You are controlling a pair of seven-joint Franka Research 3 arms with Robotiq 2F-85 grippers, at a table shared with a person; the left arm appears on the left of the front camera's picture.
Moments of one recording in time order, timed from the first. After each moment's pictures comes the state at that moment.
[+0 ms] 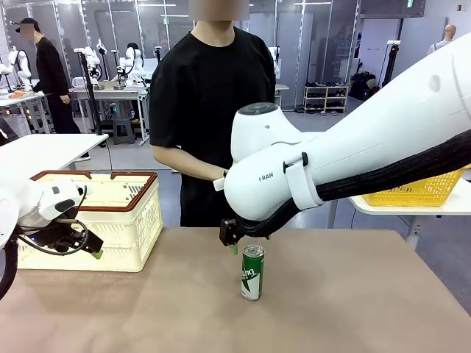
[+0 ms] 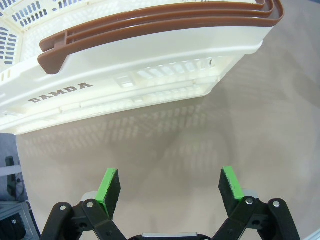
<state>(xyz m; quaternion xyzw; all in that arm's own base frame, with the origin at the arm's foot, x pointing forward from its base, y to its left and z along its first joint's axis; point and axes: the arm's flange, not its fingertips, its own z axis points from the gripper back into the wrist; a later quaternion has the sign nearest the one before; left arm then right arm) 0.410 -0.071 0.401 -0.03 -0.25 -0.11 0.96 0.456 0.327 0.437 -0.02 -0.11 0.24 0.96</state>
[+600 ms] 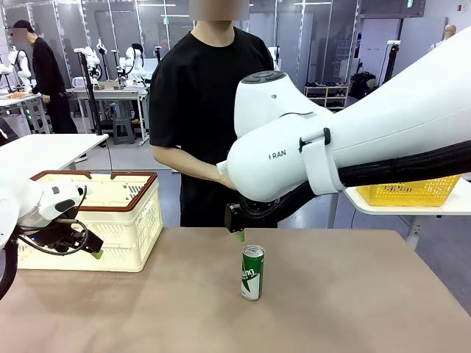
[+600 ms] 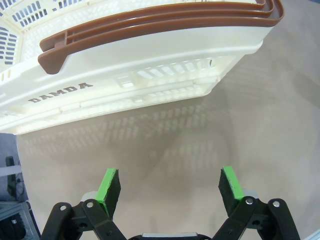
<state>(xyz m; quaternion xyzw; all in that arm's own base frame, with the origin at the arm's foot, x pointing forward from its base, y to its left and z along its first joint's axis) 0.410 -0.071 0.401 -0.03 -0.25 -0.11 0.96 0.431 0.312 0.481 -0.04 -0.12 0.23 0.97</state>
